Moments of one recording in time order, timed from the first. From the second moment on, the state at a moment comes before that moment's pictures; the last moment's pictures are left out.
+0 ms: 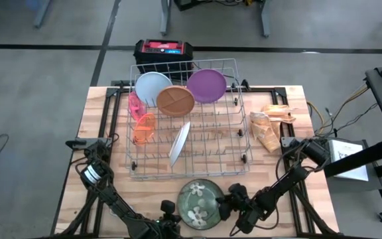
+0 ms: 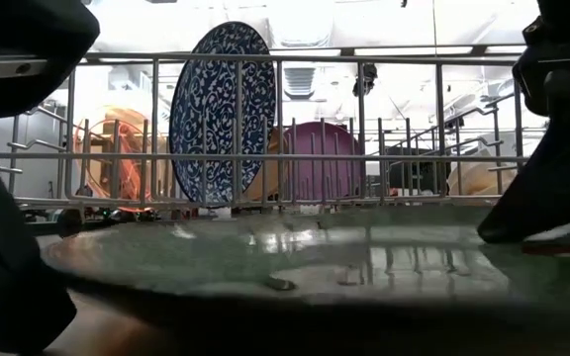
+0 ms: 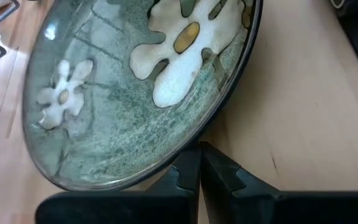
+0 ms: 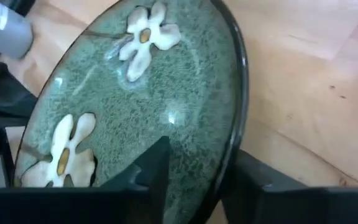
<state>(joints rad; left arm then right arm) -0.87 2.28 1.54 -0.52 -0.79 -0.51 0.82 1.99 0.99 -0.07 0.76 1.67</state>
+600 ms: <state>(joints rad) -0.92 2.23 1.54 -0.55 -0.82 -0.49 0.86 1.86 0.98 -0.11 0.90 1.49</state>
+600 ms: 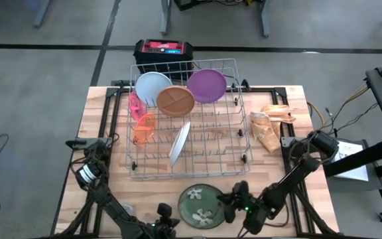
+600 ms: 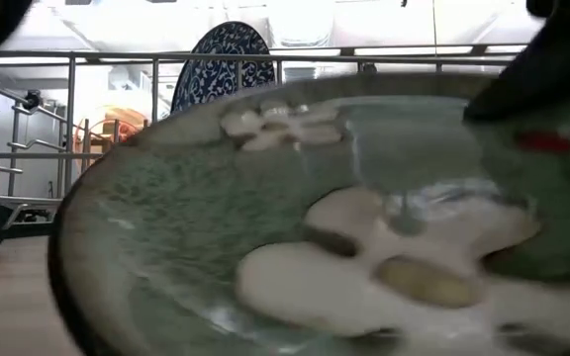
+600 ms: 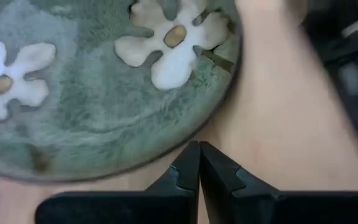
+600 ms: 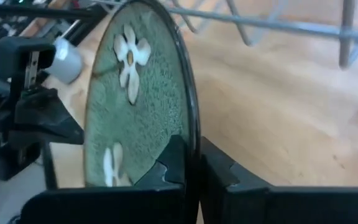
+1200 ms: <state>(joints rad) -0.98 2.20 1.63 -0.75 -0.86 -0.54 0.85 1.59 0.99 -0.22 0.98 1.17</state>
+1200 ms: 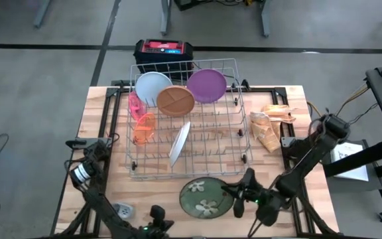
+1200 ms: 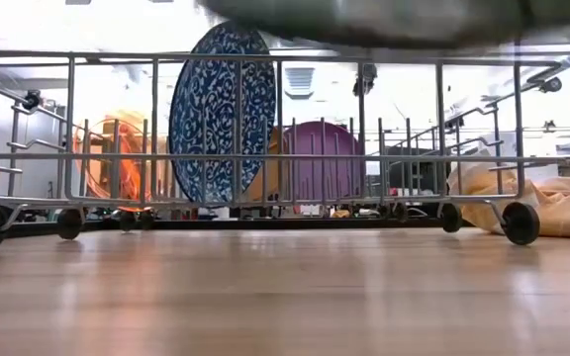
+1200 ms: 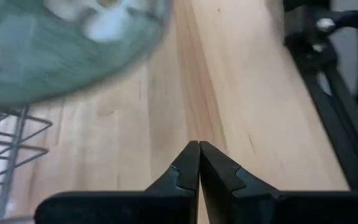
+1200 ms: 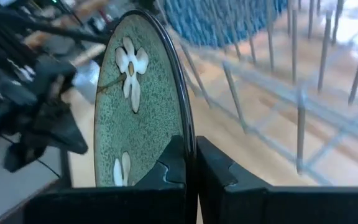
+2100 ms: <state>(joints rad) -1.02 2.09 1.67 -1.13 -0.91 -0.73 0.83 1.03 1.01 -0.20 1.59 0.22</state>
